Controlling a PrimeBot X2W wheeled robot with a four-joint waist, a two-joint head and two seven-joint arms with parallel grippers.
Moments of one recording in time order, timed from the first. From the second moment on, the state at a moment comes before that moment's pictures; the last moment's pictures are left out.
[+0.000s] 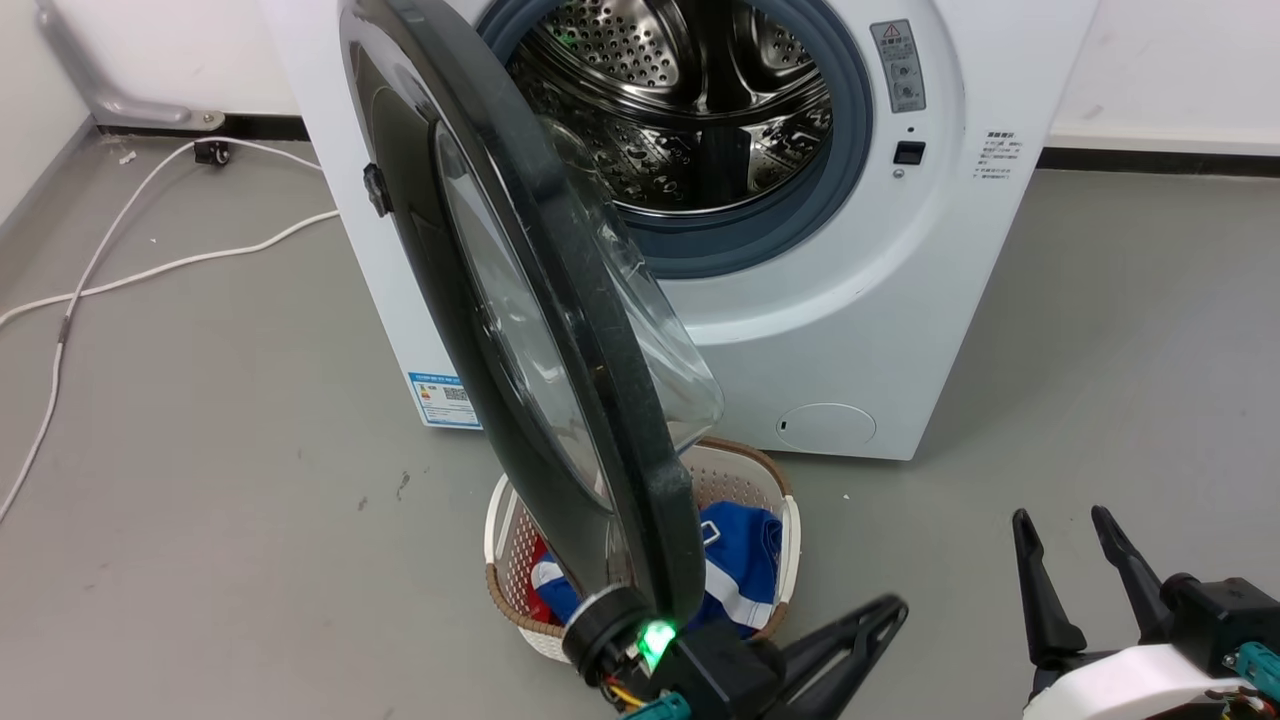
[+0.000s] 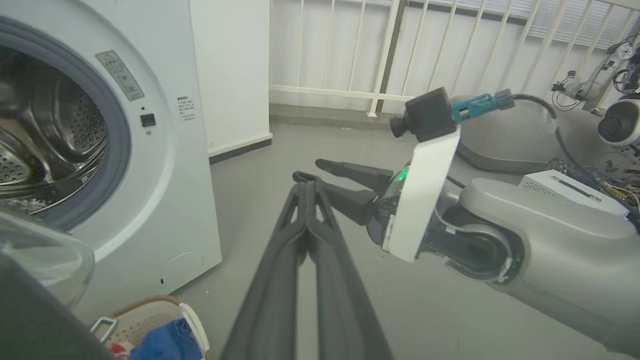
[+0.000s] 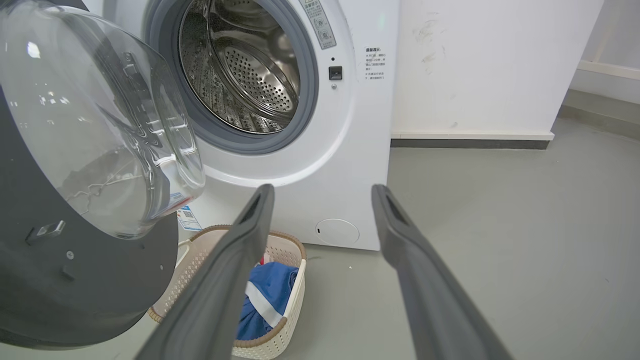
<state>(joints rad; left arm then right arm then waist) -0.12 0.13 -0.76 -0.25 -0.33 -0.11 0.11 0.10 -0.05 -0.06 -0.01 0.13 0.13 -0.06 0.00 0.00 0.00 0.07</state>
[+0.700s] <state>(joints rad) -0.17 0.14 -0.65 0.06 -0.32 -0.02 0.00 0.08 -0.05 -0.05 0.04 0.15 0.13 -0.08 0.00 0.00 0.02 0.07</state>
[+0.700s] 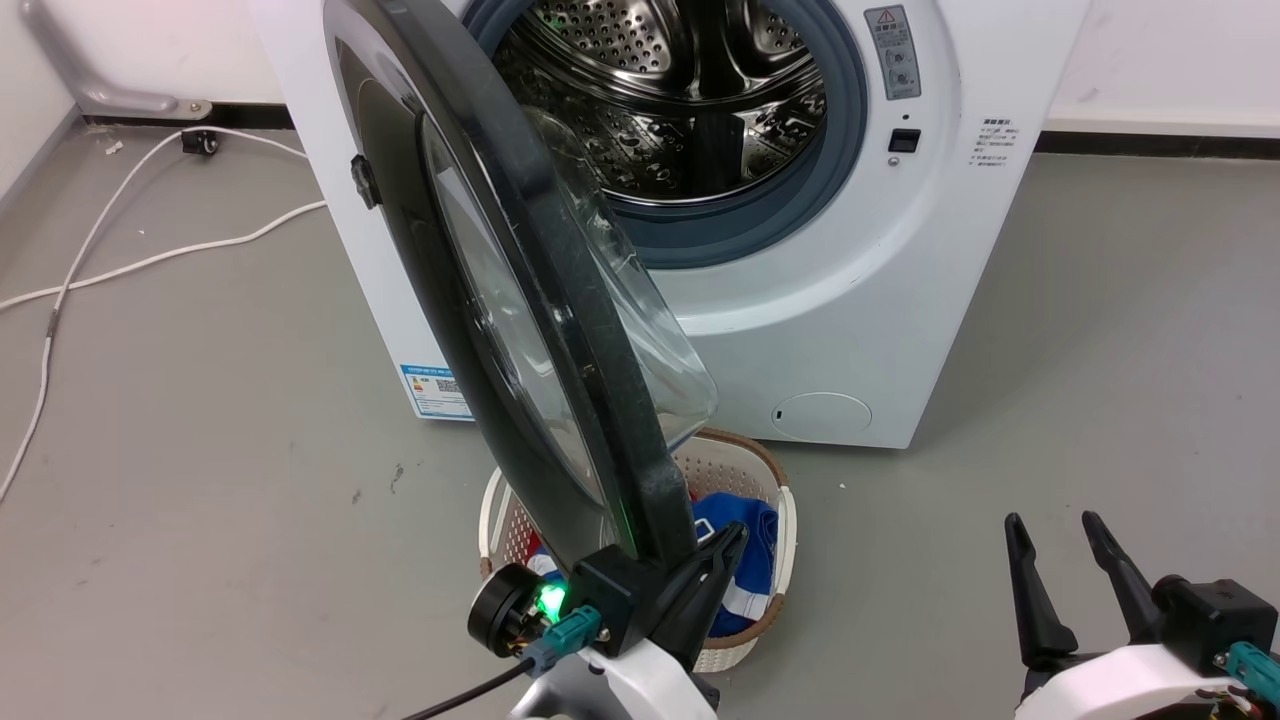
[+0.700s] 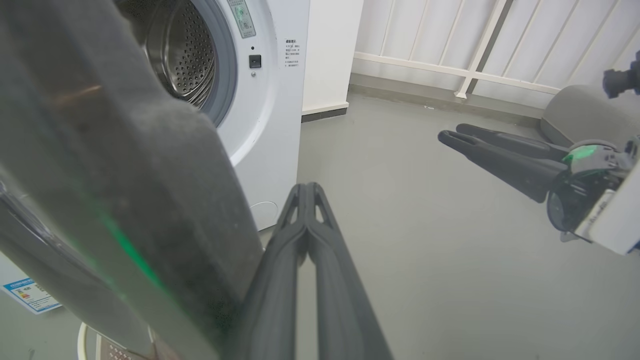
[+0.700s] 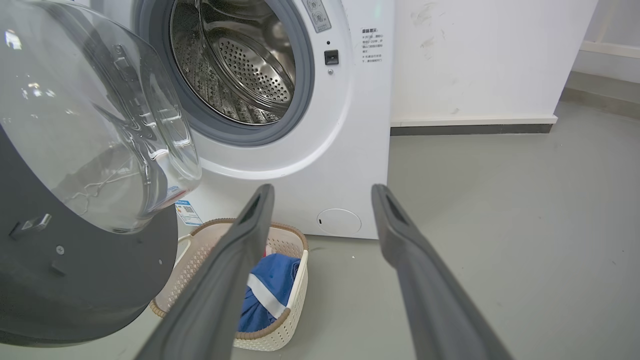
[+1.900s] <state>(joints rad) -0.04 0.22 -0.60 -0.11 -0.32 0.12 -0.06 0.08 -0.05 -0.08 0.06 0.17 0.13 -0.05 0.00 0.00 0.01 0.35</state>
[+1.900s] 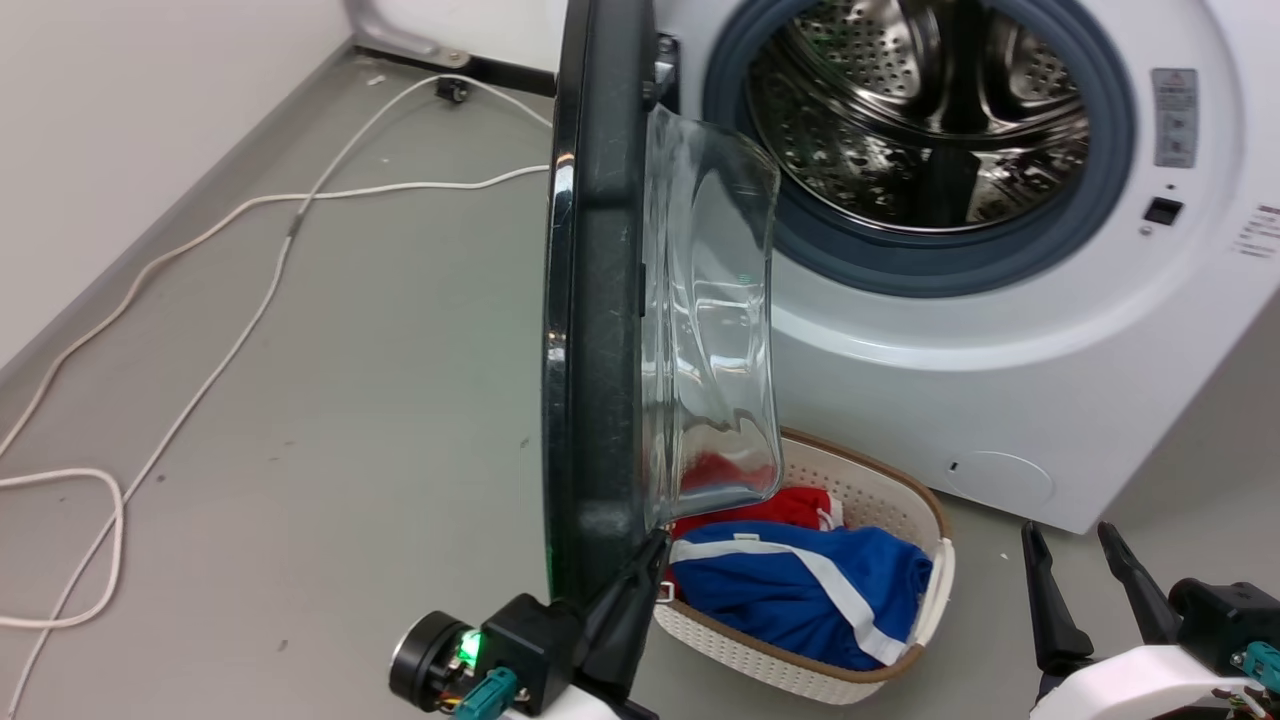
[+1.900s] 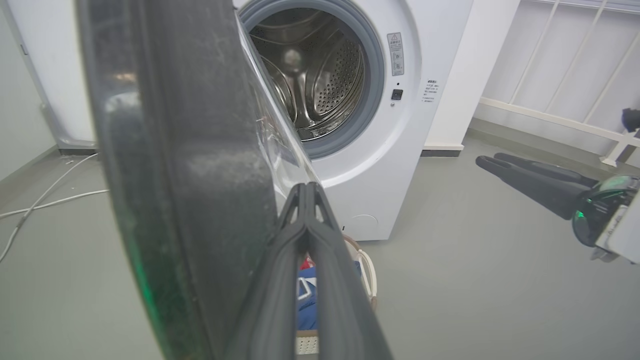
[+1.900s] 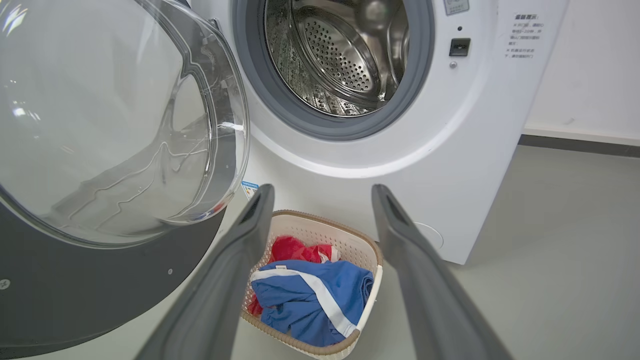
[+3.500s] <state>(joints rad) -0.34 0.51 -0.05 0.52 -0.62 0.02 -0.24 0.02 -0.05 -0.08 0.03 0.16 0.13 -0.02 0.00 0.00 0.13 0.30</state>
